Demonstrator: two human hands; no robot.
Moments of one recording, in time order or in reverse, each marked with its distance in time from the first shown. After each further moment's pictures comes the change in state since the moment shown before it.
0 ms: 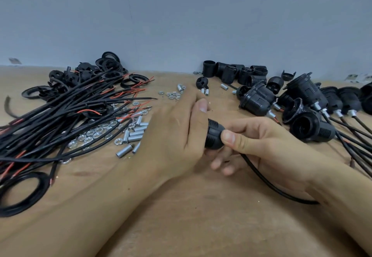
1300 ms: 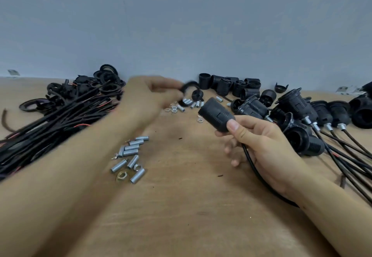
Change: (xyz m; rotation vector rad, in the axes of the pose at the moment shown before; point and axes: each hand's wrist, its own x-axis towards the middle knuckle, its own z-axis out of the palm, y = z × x) left_hand 0.068 -0.049 -0.018 -0.437 -0.070 -0.633; right_hand 0.016 0.005 -0.019 -0.003 0.376 -0.164
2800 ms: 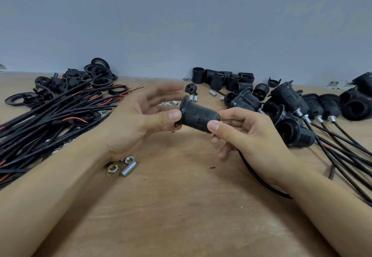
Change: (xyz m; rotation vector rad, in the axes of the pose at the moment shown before) left_hand -0.042 -0.016 -0.004 -0.379 -0.399 -0.021; right_hand -0.003 0.005 -0.001 -0.129 -0.051 -0.172
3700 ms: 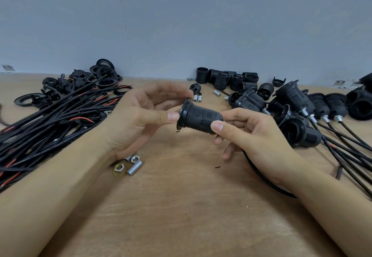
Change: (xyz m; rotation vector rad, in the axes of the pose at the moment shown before) left_hand -0.002 0.007 0.002 -0.104 -0.004 0.086; right_hand 0.001 0.001 0.001 0.008 -0.031 0.005
